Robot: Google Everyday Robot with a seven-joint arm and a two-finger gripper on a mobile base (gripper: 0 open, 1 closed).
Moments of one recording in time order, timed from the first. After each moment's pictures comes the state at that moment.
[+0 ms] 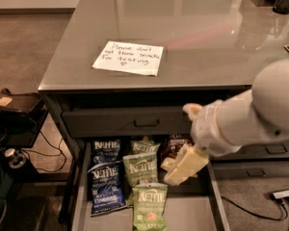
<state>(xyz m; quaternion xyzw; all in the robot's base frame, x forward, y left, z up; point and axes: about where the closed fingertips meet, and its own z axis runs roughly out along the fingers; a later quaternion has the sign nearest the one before) 0.415 -0.084 0.815 -0.57 0.77 0.12 0.28</state>
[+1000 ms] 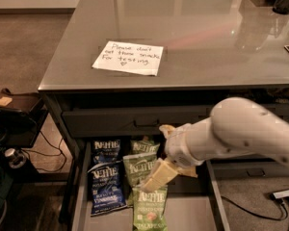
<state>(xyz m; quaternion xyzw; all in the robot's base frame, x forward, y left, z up) 0.427 -0.024 0.722 -0.55 0.76 0.21 0.28</state>
